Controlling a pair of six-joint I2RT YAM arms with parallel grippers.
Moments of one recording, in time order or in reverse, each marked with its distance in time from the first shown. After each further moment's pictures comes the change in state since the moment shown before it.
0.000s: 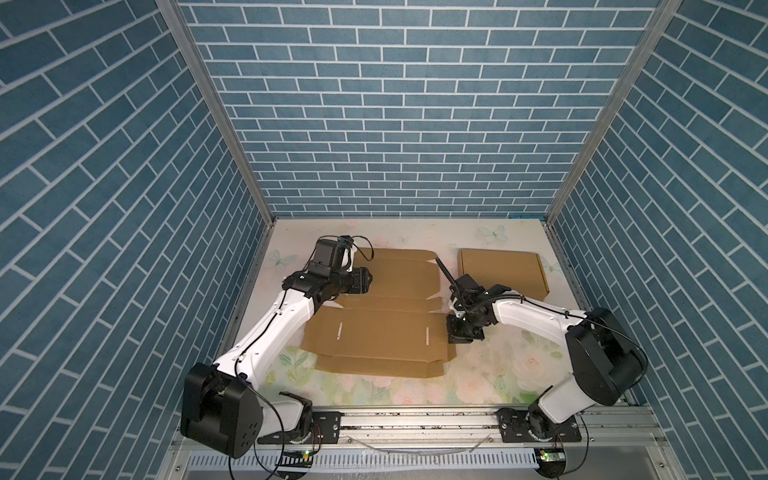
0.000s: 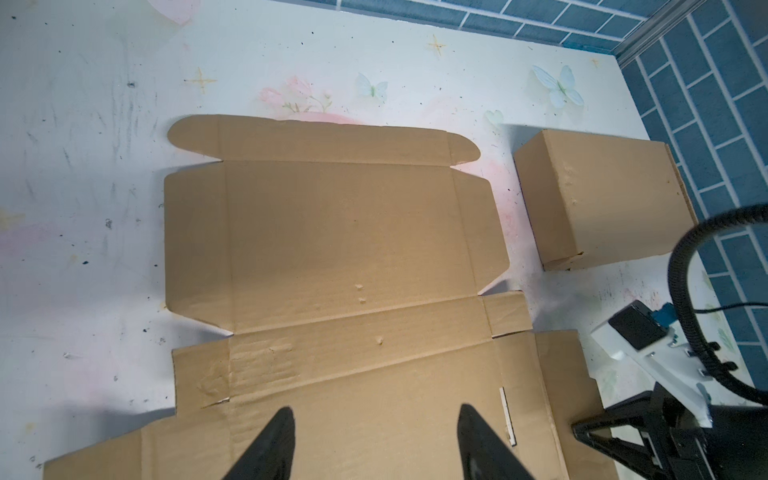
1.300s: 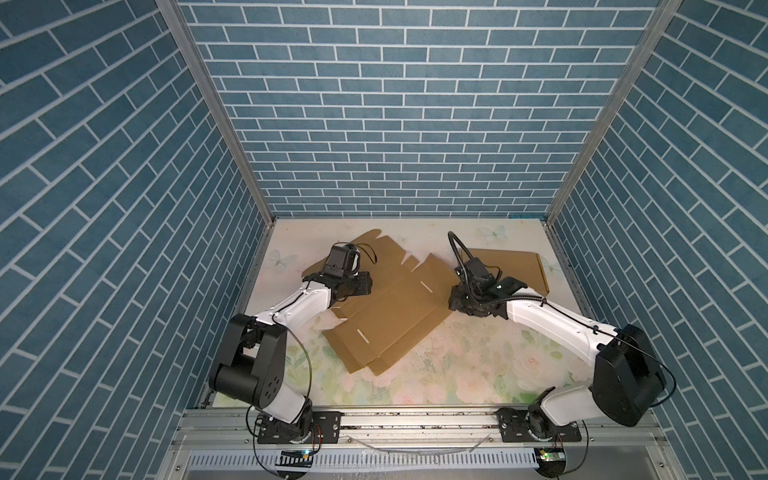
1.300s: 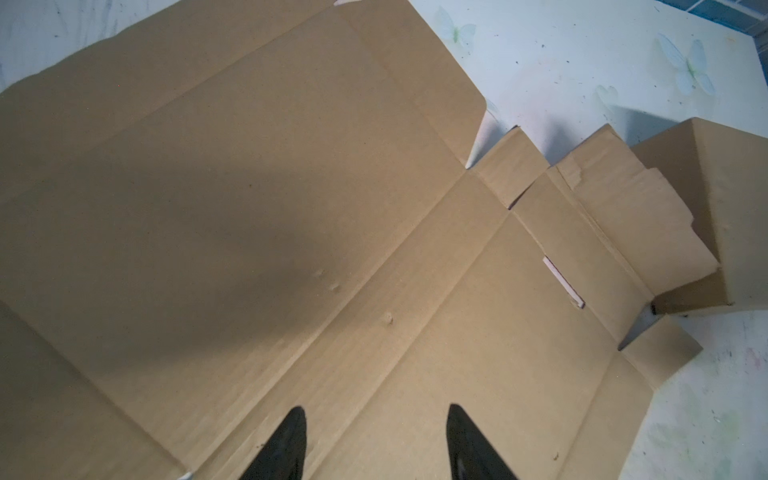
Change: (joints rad) left arm 0.014 0.267 -0.094 0.279 -0.076 -0.089; right arm 0.016 -0.176 -0.037 0.191 0.351 0.351
